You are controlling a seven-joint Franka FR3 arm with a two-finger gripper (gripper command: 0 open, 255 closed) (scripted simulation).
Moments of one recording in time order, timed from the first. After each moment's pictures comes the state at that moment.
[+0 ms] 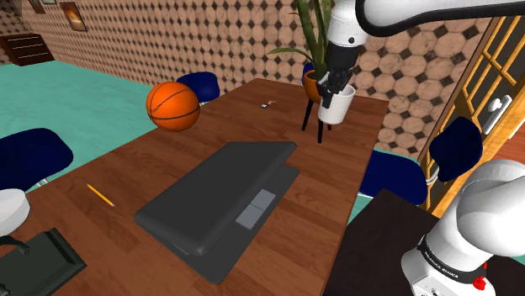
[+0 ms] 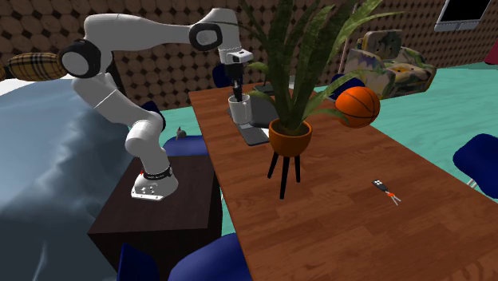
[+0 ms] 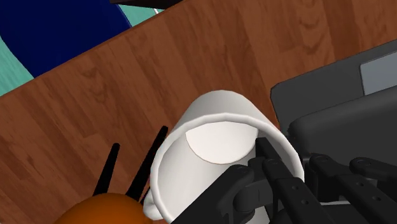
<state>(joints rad) 0.05 -0.58 0.10 -2.23 -0.04 1.79 0.17</state>
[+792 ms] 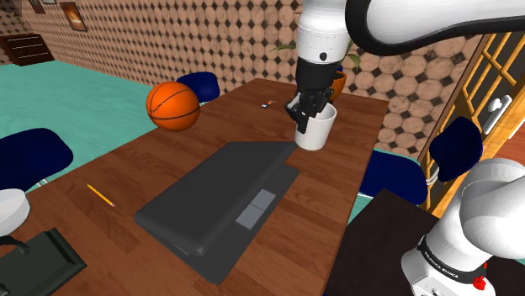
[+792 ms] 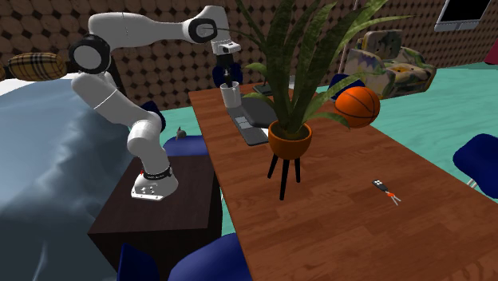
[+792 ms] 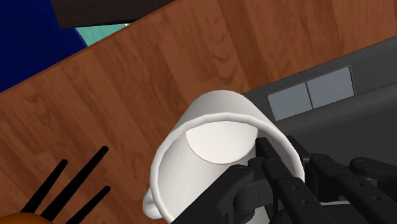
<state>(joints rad) 0.14 -0.56 0.35 -2.17 0.05 1.75 0.46</state>
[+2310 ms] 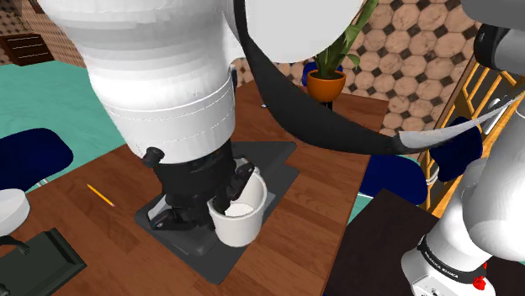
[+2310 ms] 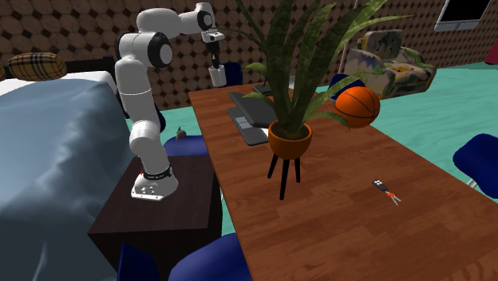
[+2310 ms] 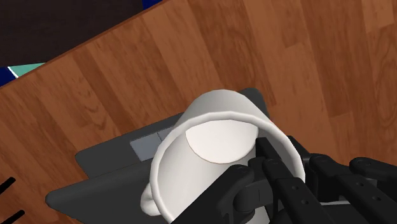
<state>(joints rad) 0.24 0.06 0.93 -1.60 -0.22 1.62 1.20</state>
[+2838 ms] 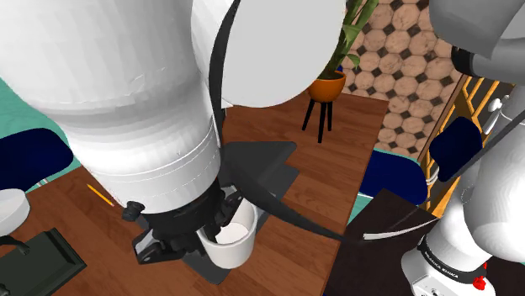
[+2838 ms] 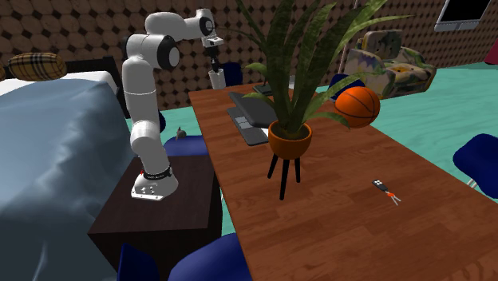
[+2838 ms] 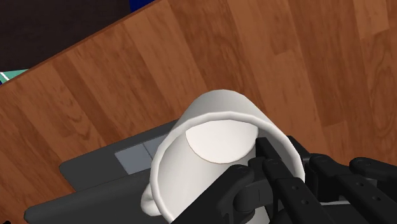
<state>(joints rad) 0.28 0.14 0.95 -1.60 -0.29 1.66 1.28</state>
